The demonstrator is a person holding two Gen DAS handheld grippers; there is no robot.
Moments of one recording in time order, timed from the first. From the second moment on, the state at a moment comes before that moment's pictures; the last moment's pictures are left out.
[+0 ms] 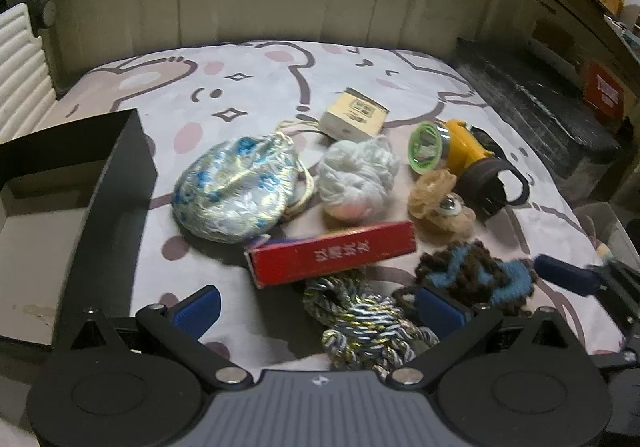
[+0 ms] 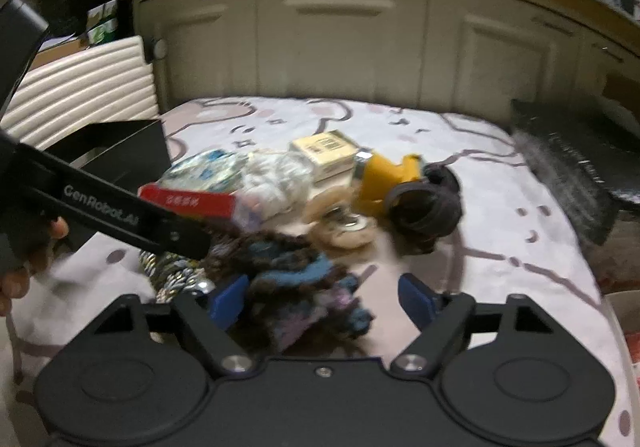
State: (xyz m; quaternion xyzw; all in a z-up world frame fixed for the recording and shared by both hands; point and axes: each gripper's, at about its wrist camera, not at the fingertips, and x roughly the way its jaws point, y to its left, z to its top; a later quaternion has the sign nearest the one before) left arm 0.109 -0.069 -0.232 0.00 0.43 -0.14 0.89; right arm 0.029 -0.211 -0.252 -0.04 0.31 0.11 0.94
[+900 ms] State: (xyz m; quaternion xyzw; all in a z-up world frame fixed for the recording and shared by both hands) left arm 0.119 -0.074 -0.248 -0.03 0.49 -0.13 0.86; right arm 0.027 -0.230 -0.249 0.00 0.34 0.06 0.94
